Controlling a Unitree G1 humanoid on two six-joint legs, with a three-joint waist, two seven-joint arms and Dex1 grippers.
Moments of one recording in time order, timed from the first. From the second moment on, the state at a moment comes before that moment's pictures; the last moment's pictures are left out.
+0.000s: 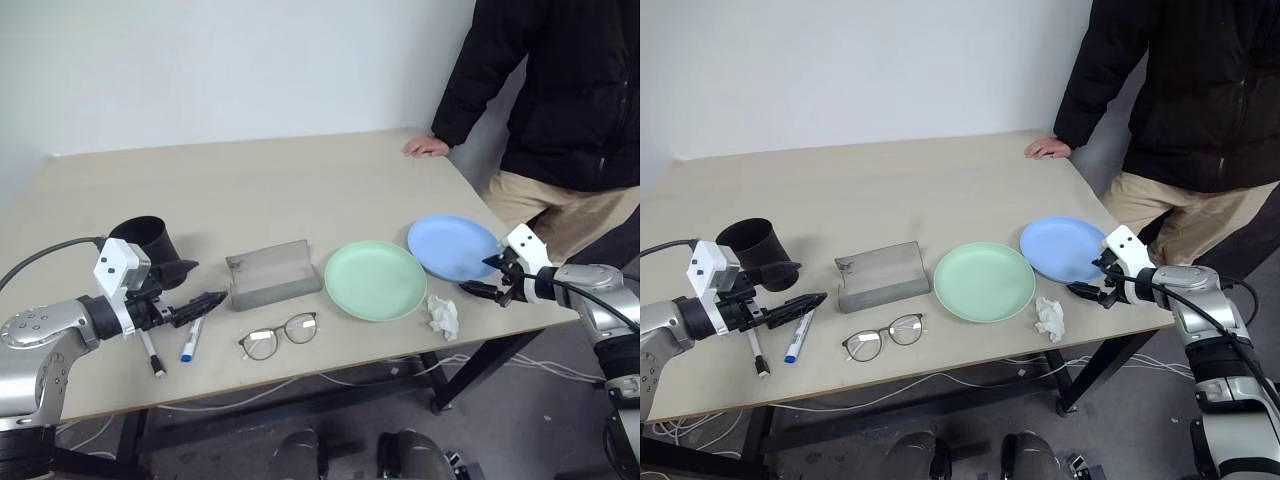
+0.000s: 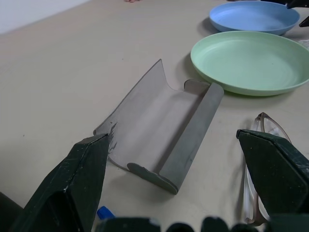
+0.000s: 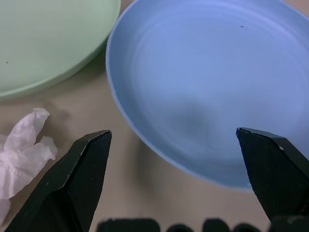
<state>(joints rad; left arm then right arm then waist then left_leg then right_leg) -0.01 0.86 0.36 -0.10 -0.53 0.43 -1.01 -0.54 -0.75 0.10 0.45 0.15 0.39 0.96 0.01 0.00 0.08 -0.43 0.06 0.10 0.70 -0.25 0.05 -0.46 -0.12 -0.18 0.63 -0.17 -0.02</state>
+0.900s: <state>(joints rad) -0.01 0.86 0.37 -0.13 -0.53 0.46 -0.98 -0.71 -0.64 0.23 0.69 -0.01 0.20 1.13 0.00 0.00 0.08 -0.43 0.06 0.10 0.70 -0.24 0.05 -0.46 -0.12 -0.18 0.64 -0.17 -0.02</state>
